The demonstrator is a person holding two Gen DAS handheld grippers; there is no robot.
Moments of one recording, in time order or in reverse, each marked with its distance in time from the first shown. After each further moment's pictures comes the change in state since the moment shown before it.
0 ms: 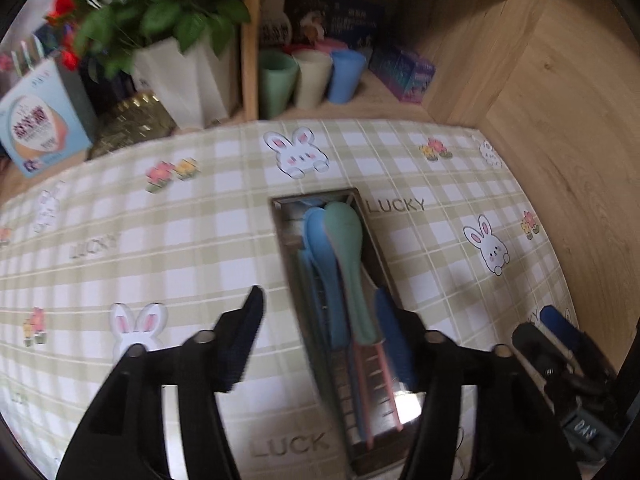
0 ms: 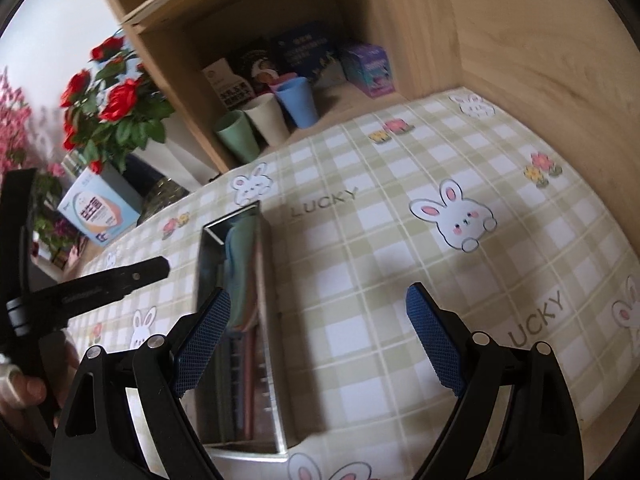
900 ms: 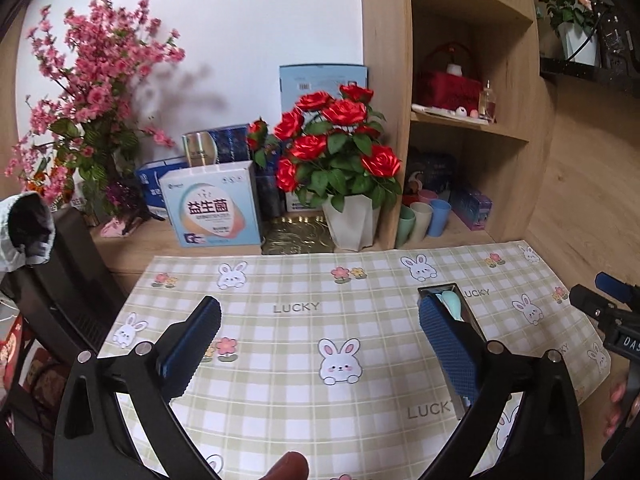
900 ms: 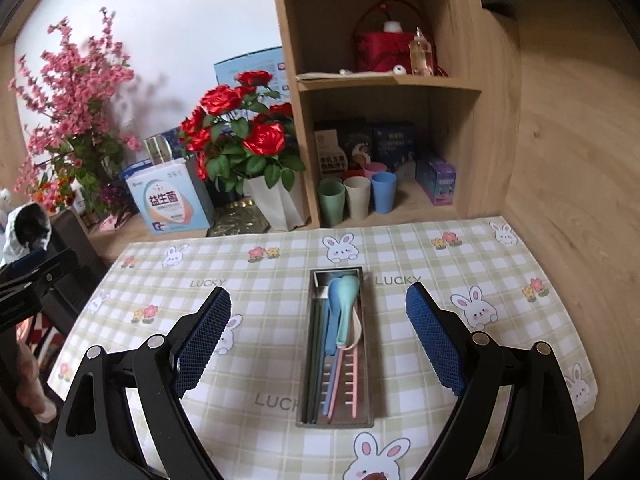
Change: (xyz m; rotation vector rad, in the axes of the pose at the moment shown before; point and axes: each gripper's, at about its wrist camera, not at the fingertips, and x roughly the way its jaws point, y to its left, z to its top) left arm -0.250 0.107 -0.096 -0.057 -0.486 0.283; right arm -0.145 0.142 -0.014 -0.301 -0.222 0.026
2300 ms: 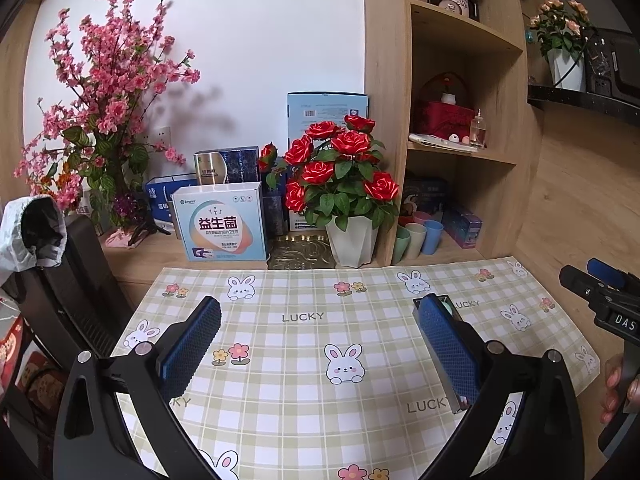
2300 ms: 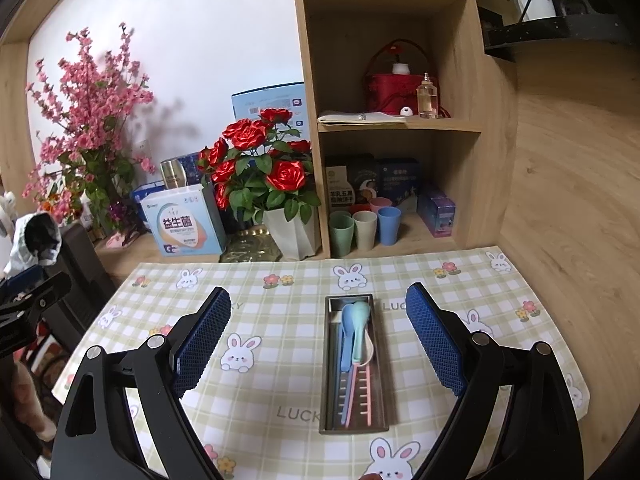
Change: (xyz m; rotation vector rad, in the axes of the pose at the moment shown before) left arm -0.052 0.026 -0.006 -0.017 -0.073 -0.034; right arm -0.042 0.032 0.006 -0.017 -0.101 -0.015
